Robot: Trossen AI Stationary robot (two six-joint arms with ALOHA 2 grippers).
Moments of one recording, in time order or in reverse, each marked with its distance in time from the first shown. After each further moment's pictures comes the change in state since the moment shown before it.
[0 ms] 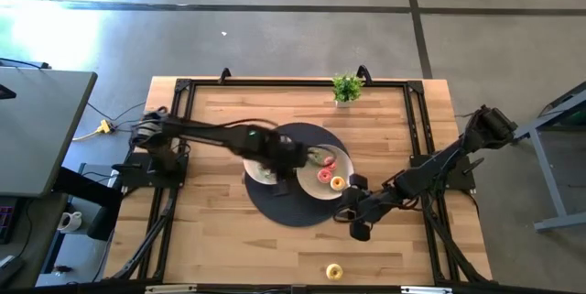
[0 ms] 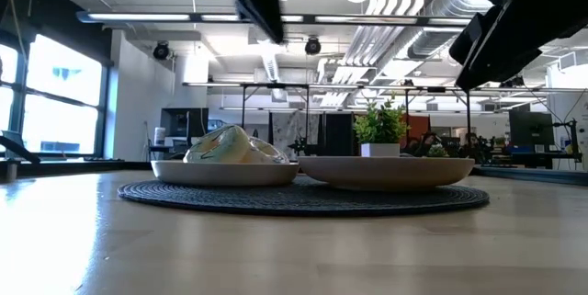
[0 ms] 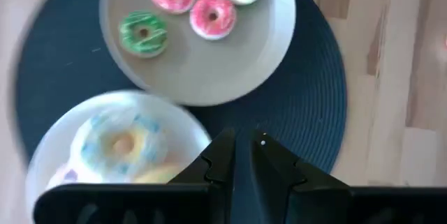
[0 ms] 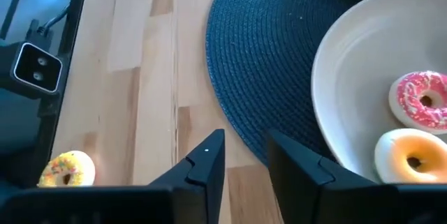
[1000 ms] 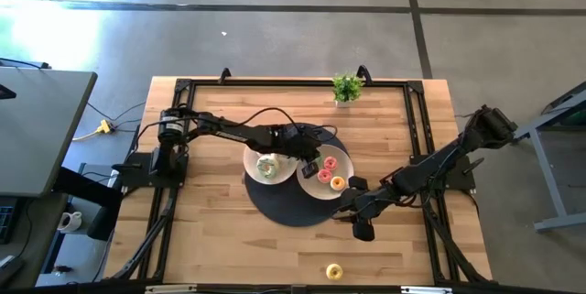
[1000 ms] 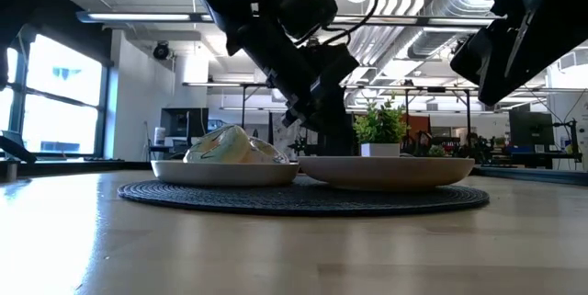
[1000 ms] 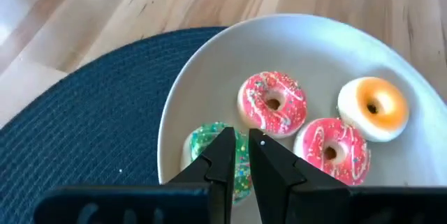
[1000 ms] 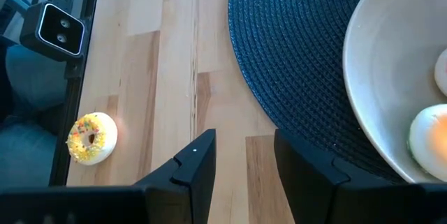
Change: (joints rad) left arm 0.191 0.171 -0.390 0.943 -0.006 0.006; right arm -0.039 0.000 0.000 -0.042 -0.179 -0.022
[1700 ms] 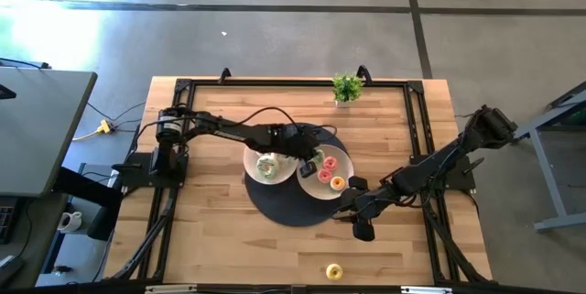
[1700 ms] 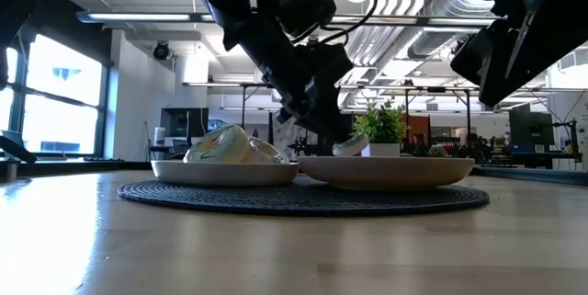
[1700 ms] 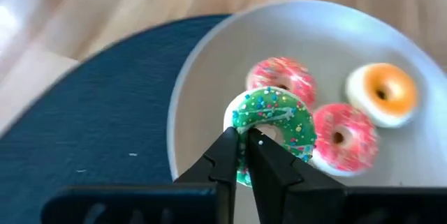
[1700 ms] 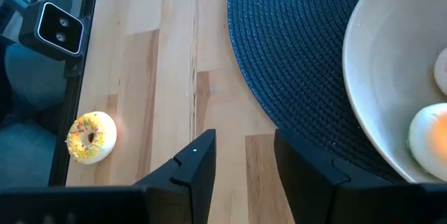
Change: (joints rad) left arm 0.000 -0.018 0.001 -0.056 -0.013 0.011; right arm 0.000 0.000 0.000 -0.003 0.000 0.000
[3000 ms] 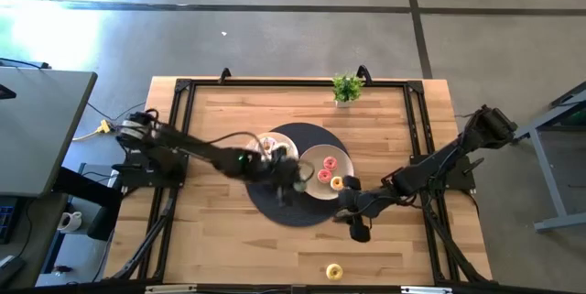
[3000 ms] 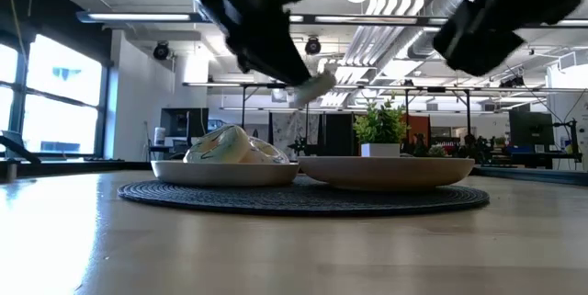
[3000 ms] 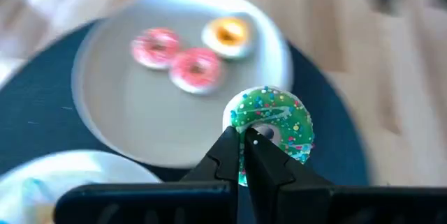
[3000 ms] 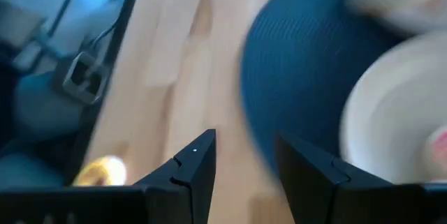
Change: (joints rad) left arm -0.293 -0.290 -0.194 -0.058 -0.164 -0.016; right arm 0.000 0.000 0.000 0.165 0.078 -0.106
